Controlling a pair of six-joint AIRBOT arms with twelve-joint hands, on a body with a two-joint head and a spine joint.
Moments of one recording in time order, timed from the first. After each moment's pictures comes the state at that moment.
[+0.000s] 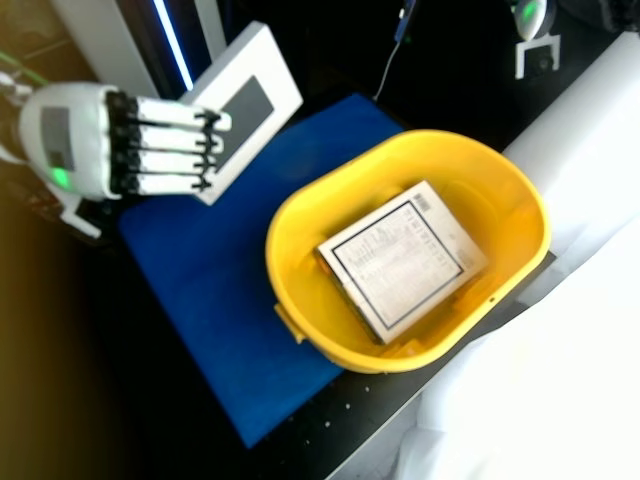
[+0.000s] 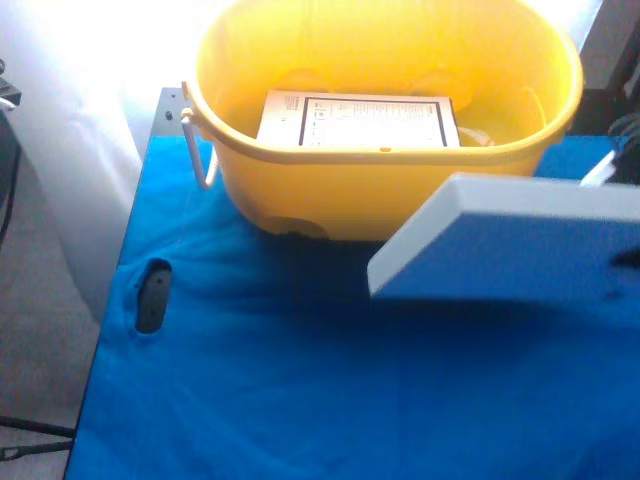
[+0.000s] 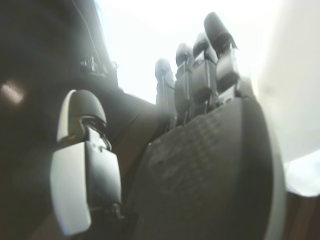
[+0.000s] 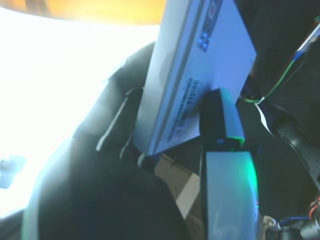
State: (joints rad) left arm 0.51 -0.94 1.26 -0.23 -0.81 0.71; right arm -1.29 -0.74 0.78 -2.98 -1.58 2.84
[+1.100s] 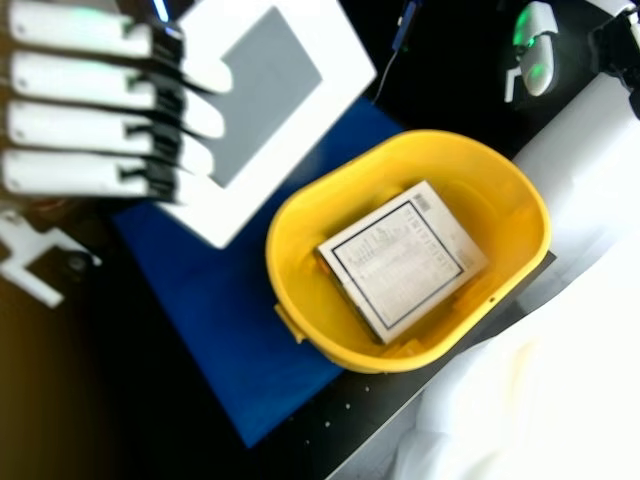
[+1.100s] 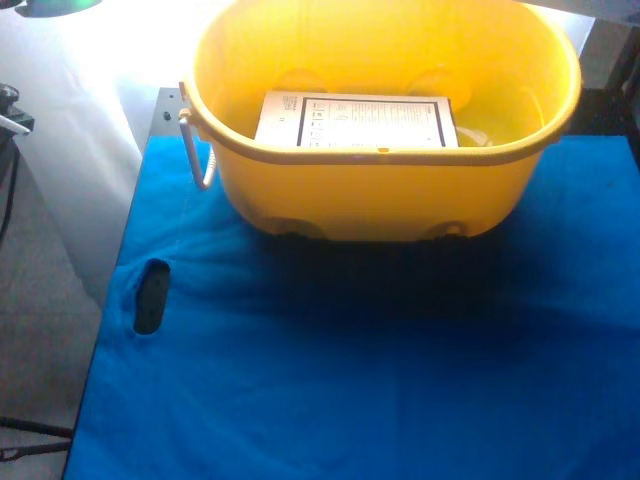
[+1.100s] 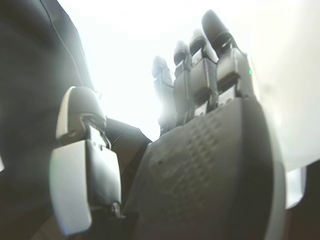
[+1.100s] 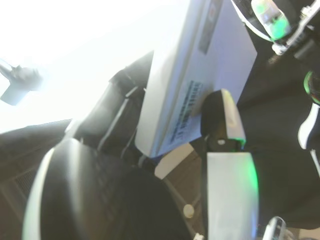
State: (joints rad) left arm 0.55 -1.01 1.31 -0.34 -0.79 0.76; right arm -0.78 -0.81 1.07 -2.98 -1.33 2.79
